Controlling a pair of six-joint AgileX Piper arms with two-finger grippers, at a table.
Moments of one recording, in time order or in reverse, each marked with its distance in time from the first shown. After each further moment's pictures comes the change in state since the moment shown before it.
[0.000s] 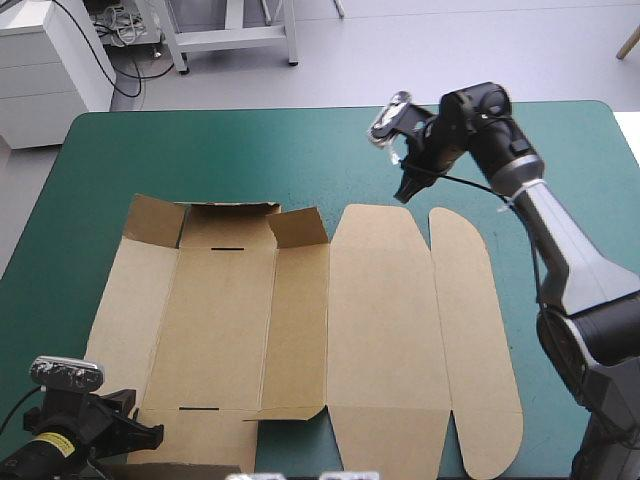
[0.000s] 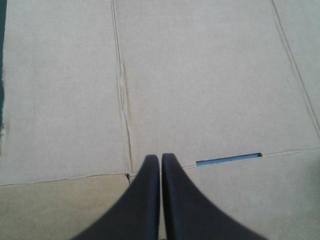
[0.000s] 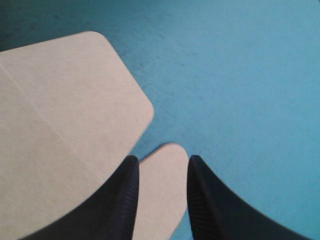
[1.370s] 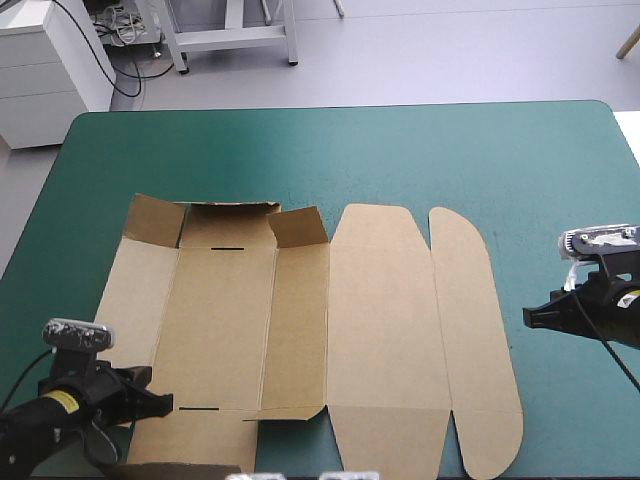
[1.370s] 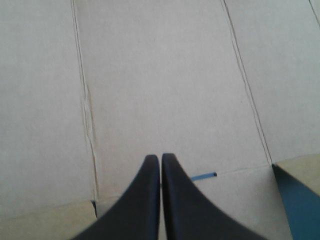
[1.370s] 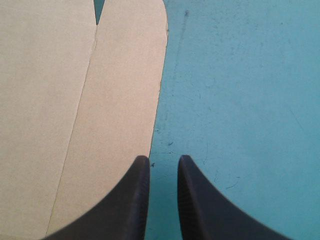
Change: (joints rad) left arm 0.000 0.216 -0.146 -0.111 0.004 0.025; right arm -0.509 -1.017 1.023 0.214 -0.092 0.261
